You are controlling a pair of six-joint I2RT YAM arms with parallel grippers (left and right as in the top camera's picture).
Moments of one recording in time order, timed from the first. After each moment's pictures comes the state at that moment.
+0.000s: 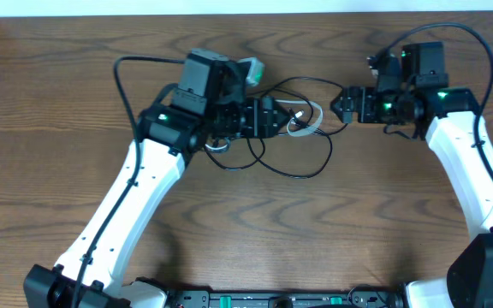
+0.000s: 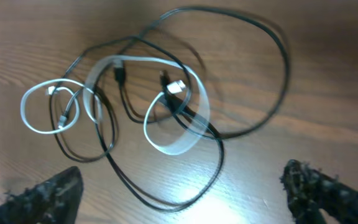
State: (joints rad) left arm -0.38 1.49 1.35 -0.73 0.55 -0.44; right arm 0.11 1.61 1.31 -0.71 -0.40 0.15
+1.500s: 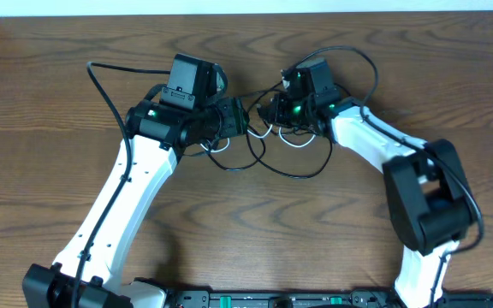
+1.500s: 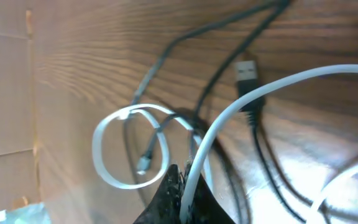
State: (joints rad) left arm -0.33 1.49 1.35 -0.86 0.25 -0.51; right arm 0.42 2.01 1.31 -0.14 -0.55 0.67
